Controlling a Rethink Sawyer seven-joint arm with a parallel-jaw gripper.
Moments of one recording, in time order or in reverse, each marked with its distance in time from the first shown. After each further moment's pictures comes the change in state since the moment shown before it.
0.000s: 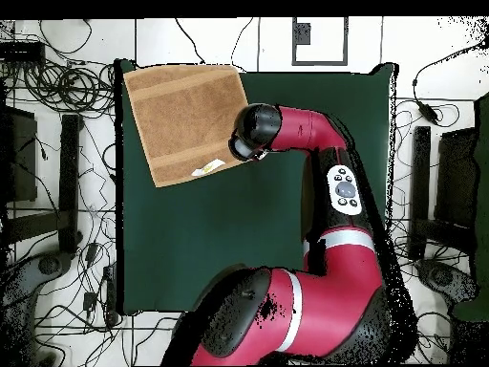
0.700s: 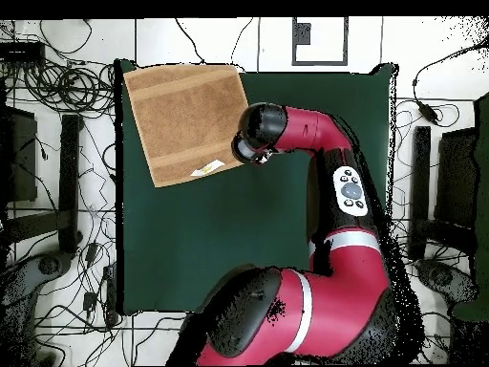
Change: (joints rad) arm -0.024 -0.006 0.017 0.010 0.000 0.087 0.000
